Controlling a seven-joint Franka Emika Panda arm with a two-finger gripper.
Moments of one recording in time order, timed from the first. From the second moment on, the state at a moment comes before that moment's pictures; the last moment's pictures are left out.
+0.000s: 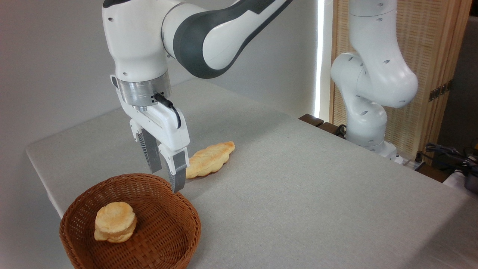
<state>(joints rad) -0.14 0.13 0.01 -1.76 -0.08 1.94 0.66</state>
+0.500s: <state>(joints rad) -0.14 0.11 0.01 -1.76 -0.08 1.94 0.66</state>
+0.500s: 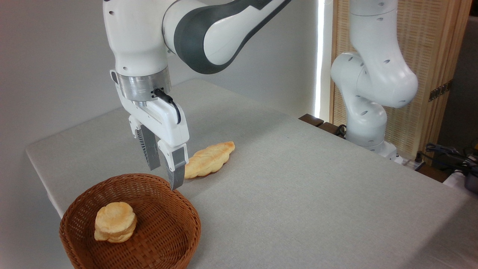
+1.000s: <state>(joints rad) -0.14 0.11 0.02 -1.76 -0.08 1.94 0.66</state>
